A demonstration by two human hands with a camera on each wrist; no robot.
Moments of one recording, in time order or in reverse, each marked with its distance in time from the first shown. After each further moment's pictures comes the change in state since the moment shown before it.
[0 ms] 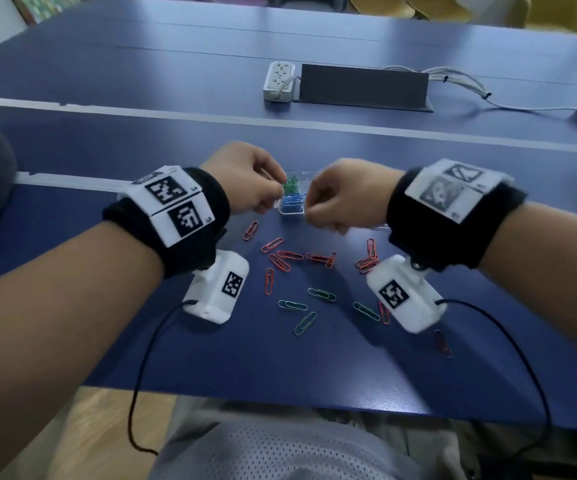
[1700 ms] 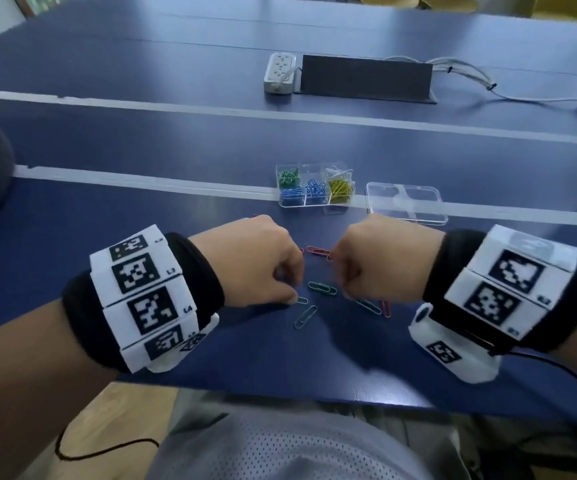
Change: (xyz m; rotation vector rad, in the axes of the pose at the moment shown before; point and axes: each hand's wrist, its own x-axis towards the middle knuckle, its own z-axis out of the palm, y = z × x) left_hand -0.071 0.000 0.022 0.815 -0.404 0.334; right_hand -0.054 0.009 0.030 -0.403 -0.137 -0.059
